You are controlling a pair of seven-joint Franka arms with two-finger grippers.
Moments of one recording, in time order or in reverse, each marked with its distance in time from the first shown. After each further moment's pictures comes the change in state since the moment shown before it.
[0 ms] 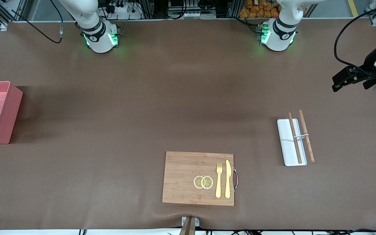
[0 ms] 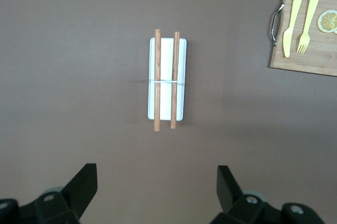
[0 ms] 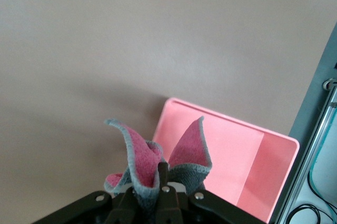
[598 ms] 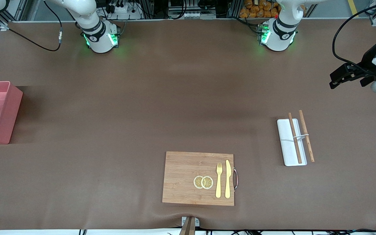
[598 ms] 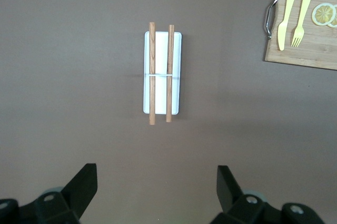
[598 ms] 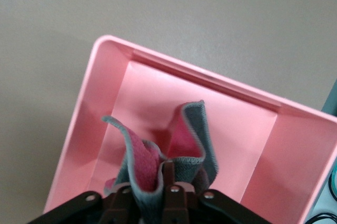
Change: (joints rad) left arm -0.004 -0.009 -0.001 0.000 -0.019 -0.022 0.000; right arm -0.122 0.222 0.001 0.022 0.002 0.155 -0.128
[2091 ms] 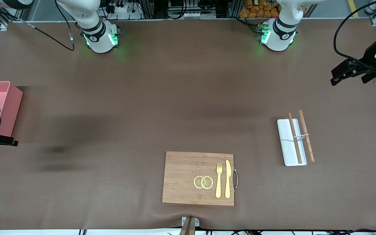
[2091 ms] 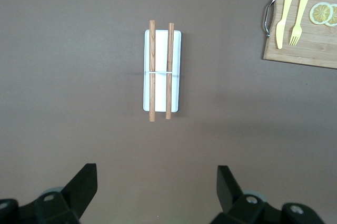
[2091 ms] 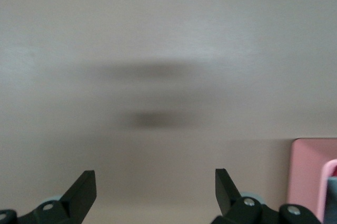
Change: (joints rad) left arm 0.001 -0.015 0.002 0.000 -0.005 -0.015 0.000; right arm 0.441 -0.123 0.070 0.079 0.004 -0.263 0.899
